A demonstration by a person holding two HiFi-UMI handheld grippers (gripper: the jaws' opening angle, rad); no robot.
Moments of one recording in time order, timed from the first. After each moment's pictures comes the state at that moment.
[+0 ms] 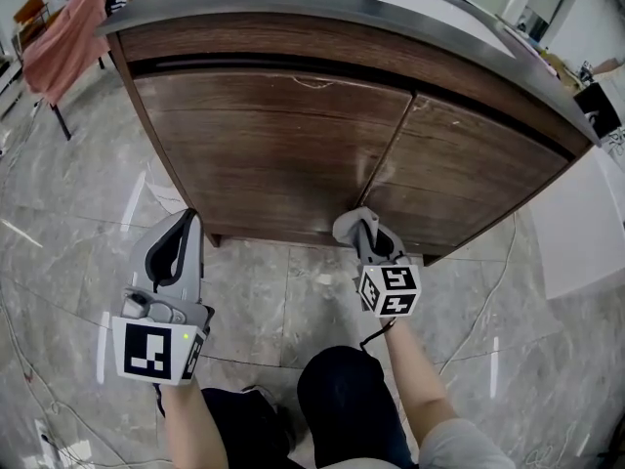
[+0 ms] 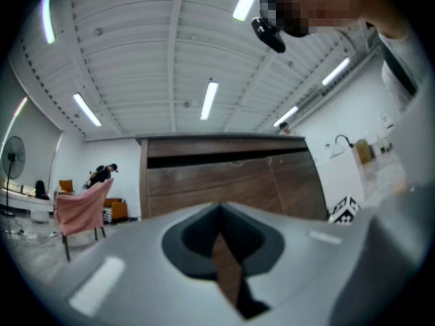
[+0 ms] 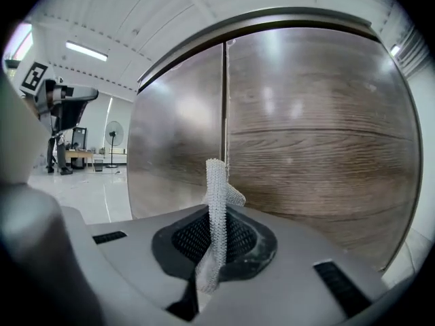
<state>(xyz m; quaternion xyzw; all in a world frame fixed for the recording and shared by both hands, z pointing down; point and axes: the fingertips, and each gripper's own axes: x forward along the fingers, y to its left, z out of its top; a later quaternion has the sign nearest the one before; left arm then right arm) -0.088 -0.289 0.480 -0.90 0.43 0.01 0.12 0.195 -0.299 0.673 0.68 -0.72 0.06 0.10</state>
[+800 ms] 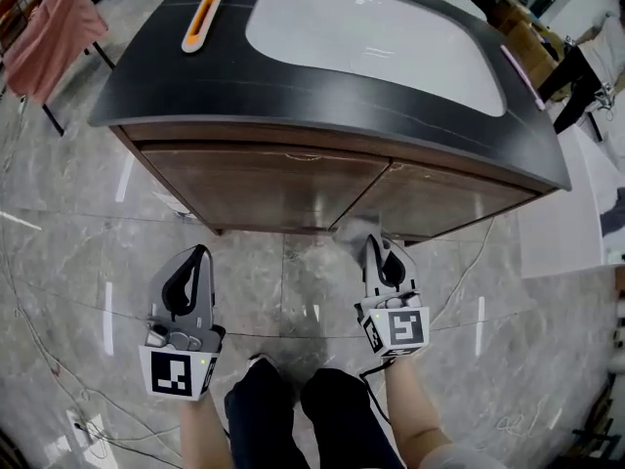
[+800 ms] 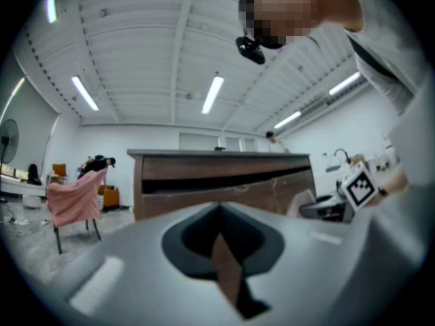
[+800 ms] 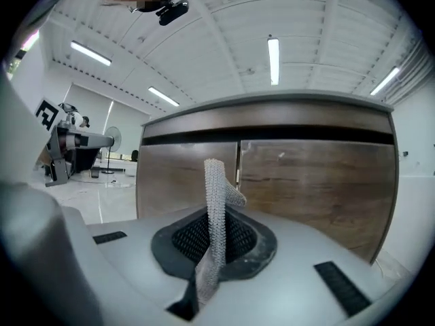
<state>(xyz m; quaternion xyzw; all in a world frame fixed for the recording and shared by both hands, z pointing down) -0.086 -0.297 0.403 -0.91 0.40 0.00 0.06 0.165 -0.251 0.479 0.69 -0.71 0.01 0.09</state>
